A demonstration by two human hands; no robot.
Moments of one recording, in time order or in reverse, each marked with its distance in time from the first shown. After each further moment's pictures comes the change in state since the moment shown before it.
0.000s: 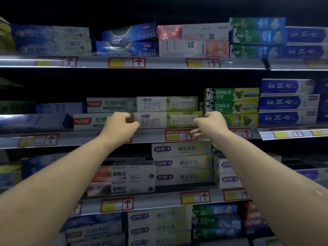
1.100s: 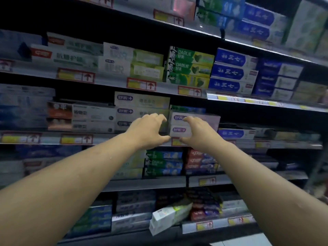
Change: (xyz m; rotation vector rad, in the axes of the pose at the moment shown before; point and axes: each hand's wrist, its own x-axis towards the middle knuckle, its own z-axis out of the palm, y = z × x) left_hand -0.170 0.091 0.136 0.312 -0.459 0.367; right_hand -0.125 0.119 -0.116 -0.992 -0.272 -0.249
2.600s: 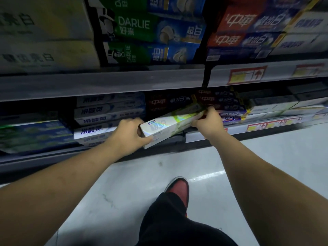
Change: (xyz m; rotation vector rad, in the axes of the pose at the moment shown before) left_hand -0.088 -0.075 0.451 -0.477 -0.457 -0.407; right_hand -0.022 0.220 0.433 0.514 -0.288 0.776
